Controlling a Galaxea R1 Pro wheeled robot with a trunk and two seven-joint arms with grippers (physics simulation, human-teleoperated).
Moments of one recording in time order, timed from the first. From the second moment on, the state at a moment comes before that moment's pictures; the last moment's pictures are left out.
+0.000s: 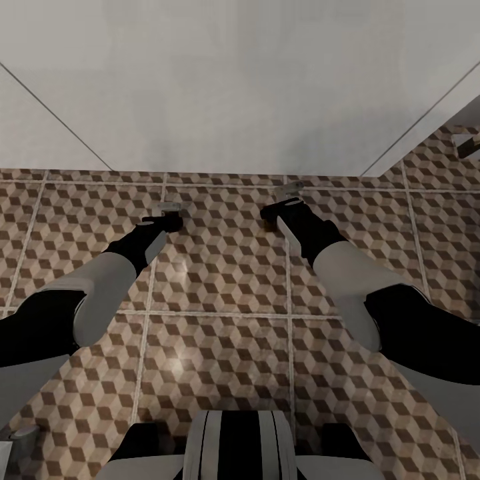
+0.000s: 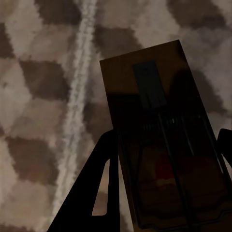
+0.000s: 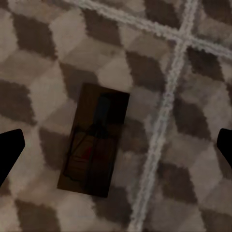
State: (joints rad) left arm -1.47 -0.03 -0.02 -0.20 0.02 0.13 0.18; right arm -1.50 0.17 0.25 -0.37 0.03 0.40 -0.14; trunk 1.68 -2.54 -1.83
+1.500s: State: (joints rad) left arm -1.46 -0.03 -0.02 -0.20 0.02 0.13 0.18; right arm -1.50 0.17 0.25 -0.37 0.03 0.40 -0.14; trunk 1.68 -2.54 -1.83
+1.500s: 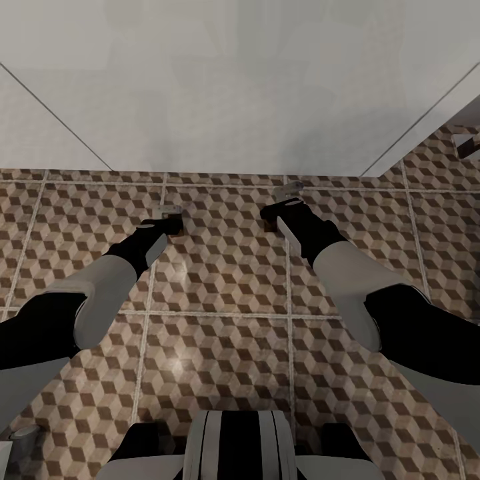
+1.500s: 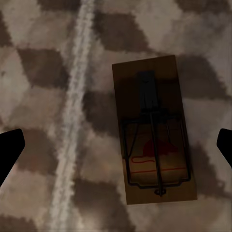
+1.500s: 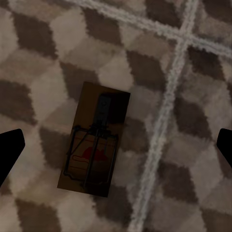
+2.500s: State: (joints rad) left arm -1.46 -0.03 -0.02 -0.20 0.02 0.13 0.18; right arm -1.50 0.17 0.25 -0.37 0.03 0.40 -0.14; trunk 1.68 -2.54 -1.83
